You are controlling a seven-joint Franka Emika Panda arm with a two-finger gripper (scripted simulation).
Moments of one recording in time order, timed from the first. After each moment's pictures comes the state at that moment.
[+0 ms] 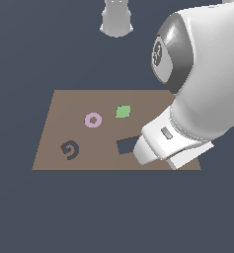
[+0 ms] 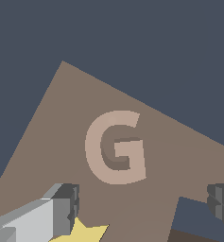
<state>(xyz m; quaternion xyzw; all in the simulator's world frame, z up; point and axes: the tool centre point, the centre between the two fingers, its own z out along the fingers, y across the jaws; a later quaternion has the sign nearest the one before) 0.089 0.135 0.068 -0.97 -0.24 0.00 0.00</state>
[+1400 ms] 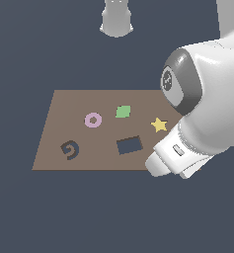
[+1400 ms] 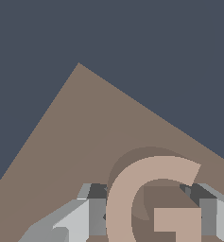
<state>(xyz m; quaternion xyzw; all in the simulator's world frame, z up) 0.103 0.162 0.030 -0.96 -0.29 0.00 0.00</state>
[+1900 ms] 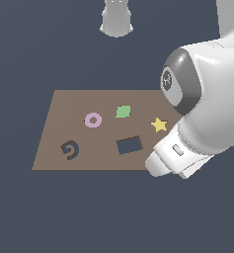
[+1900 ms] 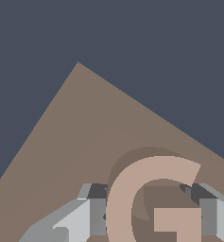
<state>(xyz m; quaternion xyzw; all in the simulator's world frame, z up) 0.103 0.161 0.030 -0.96 -0.29 0.00 0.00</state>
